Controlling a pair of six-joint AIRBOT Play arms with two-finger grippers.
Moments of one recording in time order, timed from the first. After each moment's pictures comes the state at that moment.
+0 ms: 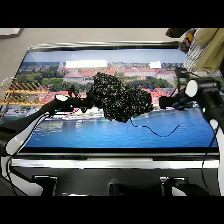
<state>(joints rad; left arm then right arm) -0.23 -1.80 1.22 0.36 -0.66 -1.42 0.02 -1.28 1.24 -1.53 1.23 1.73</state>
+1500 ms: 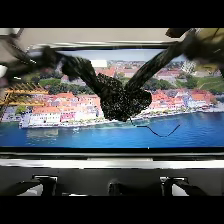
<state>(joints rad) -0.03 -1.23 1.47 0.61 -0.77 -1.42 -0.15 -1.18 1.68 -0.85 1.00 1.54</state>
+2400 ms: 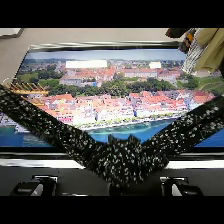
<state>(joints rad) 0.01 -0.66 1.52 1.69 -0.79 -2.13 -0.15 -0.79 1.83 -1.81 0.80 2.12</state>
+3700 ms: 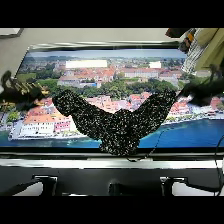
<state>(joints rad) 0.20 -1.22 1.14 1.24 -1.13 -1.88 -0.34 -1.42 1.37 -1.13 1.40 1.57</state>
